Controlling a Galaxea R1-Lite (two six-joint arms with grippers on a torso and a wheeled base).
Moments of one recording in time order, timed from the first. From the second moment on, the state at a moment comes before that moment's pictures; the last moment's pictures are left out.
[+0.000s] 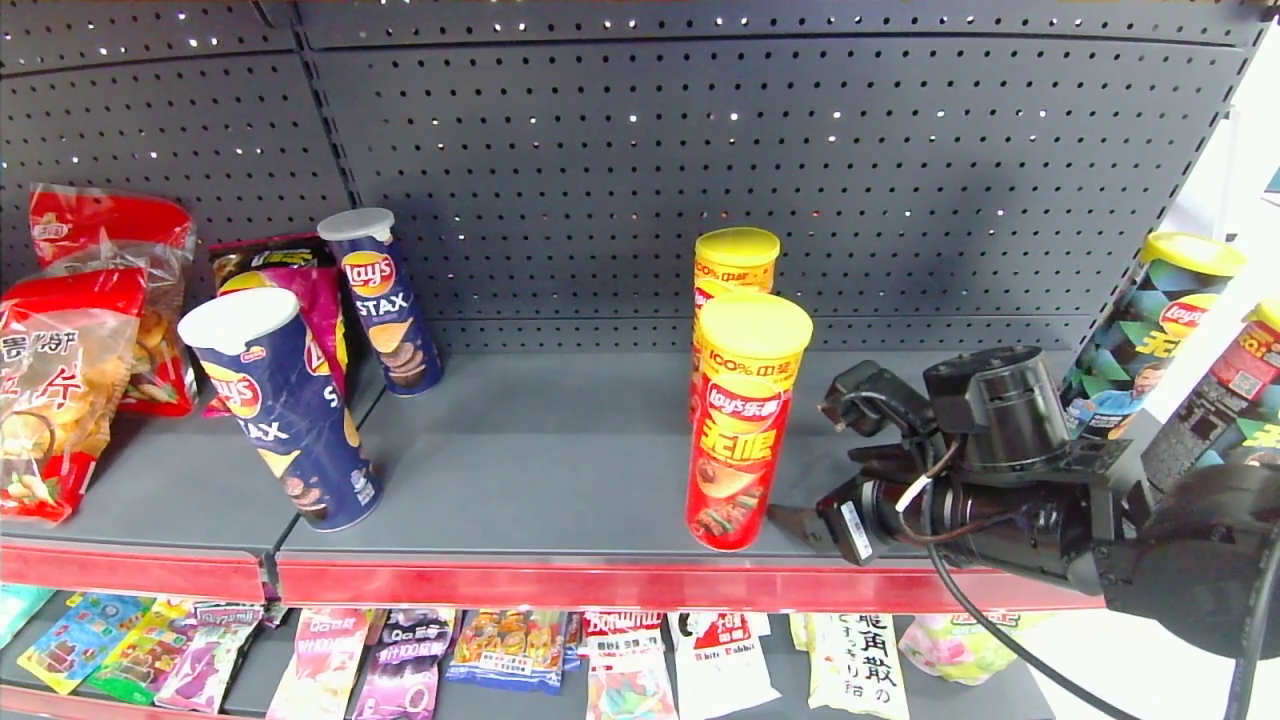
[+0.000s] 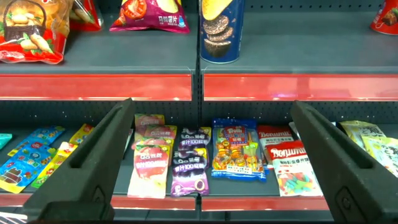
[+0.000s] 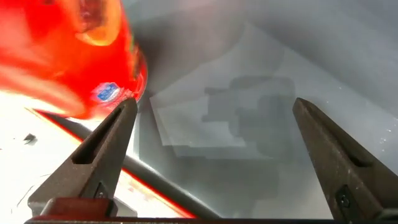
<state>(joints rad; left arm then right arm) 0.00 0.00 0.00 0.00 -0.01 0.00 0.58 1.72 -0.74 -0.37 -0.15 -0.11</state>
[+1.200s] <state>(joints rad) 0.00 0.00 0.00 0.00 -0.01 0.00 0.60 1.77 -0.81 -0.37 -0.16 -0.10</state>
